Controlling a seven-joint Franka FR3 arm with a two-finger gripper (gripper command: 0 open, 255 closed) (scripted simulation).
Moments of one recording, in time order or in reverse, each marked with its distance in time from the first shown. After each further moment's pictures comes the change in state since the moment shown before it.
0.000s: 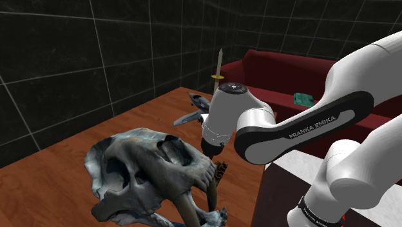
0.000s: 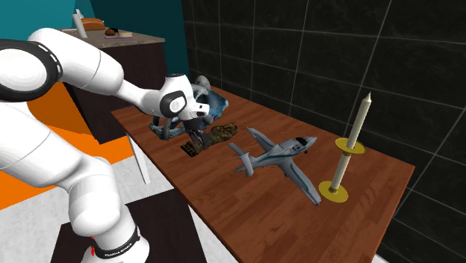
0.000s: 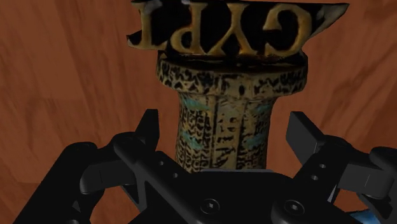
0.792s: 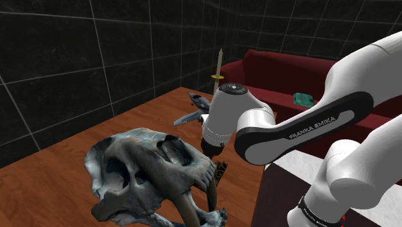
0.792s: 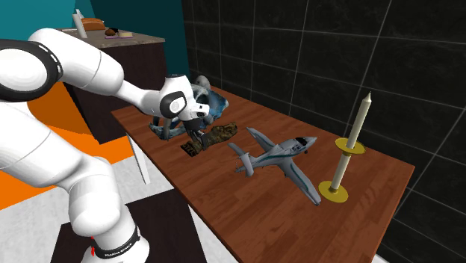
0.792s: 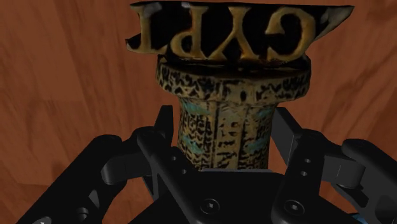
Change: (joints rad) arm 0.000 0.000 0.000 -0.004 0.000 0.006 -0.001
